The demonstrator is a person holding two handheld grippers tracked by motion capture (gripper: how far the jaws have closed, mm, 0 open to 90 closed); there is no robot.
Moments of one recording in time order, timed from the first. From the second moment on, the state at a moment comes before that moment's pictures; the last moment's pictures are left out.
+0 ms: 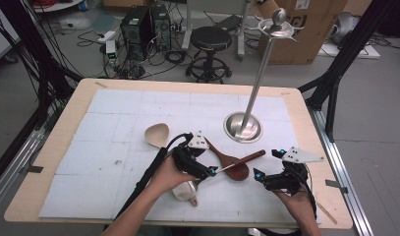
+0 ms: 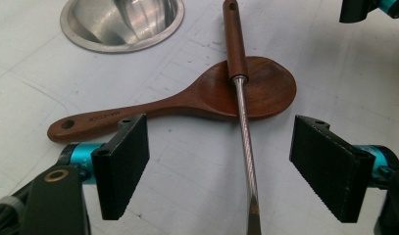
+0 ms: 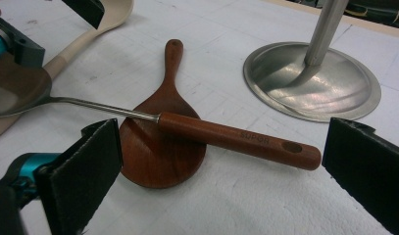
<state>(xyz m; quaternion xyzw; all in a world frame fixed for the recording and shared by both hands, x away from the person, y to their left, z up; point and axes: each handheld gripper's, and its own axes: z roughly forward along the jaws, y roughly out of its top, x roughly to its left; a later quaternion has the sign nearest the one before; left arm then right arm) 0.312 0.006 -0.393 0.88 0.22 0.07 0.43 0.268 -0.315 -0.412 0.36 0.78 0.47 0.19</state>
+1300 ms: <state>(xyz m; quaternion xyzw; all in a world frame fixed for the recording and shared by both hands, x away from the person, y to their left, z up) 0.318 -0.017 -0.418 0.92 0.18 0.02 0.36 0.269 -0.314 -0.413 0.36 0.79 0.47 0.20</state>
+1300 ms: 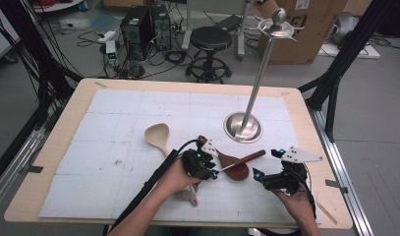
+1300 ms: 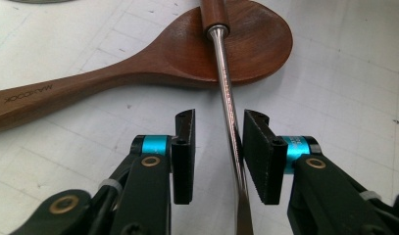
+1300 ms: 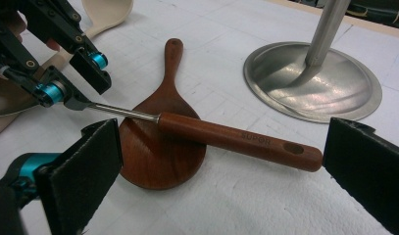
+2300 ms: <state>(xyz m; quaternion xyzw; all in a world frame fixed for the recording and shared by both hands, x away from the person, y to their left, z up) 0.316 -0.025 -0.425 0.93 0.19 0.01 0.33 0.268 -0.311 -0.413 0.35 0.79 0.47 0.20</state>
